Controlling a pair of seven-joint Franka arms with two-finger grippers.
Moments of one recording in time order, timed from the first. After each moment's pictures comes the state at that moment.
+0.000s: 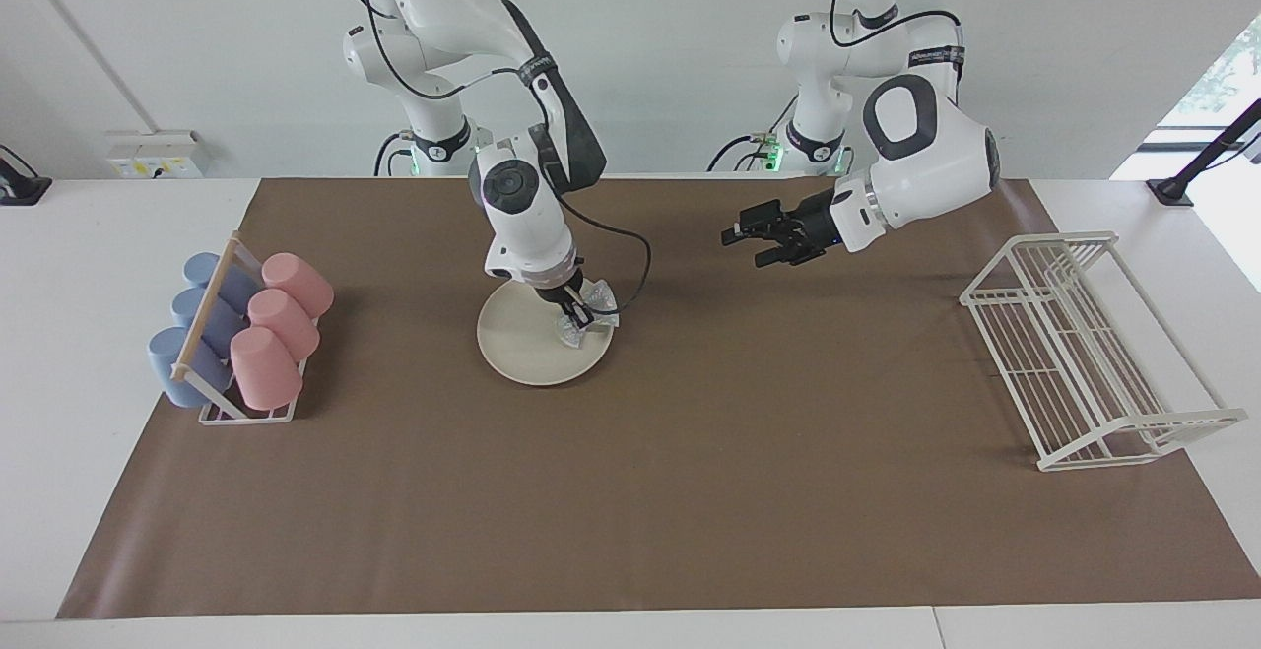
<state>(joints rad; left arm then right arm) -0.22 -0.03 -0.04 -2.16 -0.93 1.93 0.21 0.46 0.26 0.01 -2.02 0.25 2.27 1.35</state>
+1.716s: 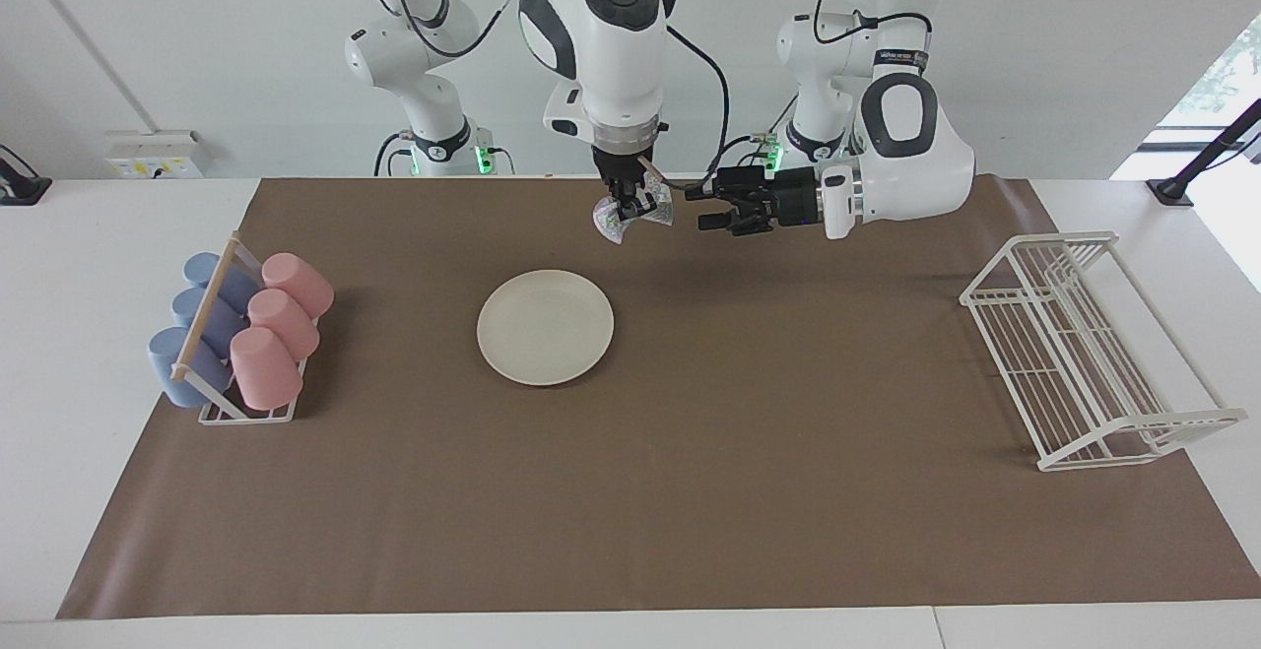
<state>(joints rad) -0.26 -0.03 -0.07 -2.16 -1.38 1.82 0.25 0.62 0.22 0.01 -1.49 0.10 1.61 1.71</state>
